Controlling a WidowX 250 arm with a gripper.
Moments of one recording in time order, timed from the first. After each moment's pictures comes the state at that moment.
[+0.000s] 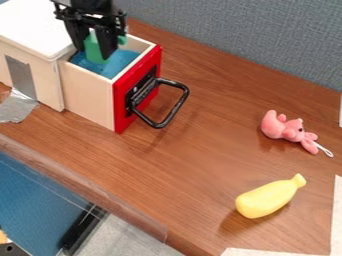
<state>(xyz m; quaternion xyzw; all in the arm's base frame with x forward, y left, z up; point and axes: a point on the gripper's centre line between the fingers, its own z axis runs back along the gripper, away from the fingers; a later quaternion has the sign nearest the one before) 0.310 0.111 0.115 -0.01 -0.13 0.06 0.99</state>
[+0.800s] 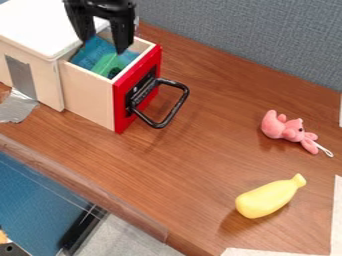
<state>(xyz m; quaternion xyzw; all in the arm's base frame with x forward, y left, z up) 0.302 0.091 0.143 -0.01 -0.14 0.02 0.99</state>
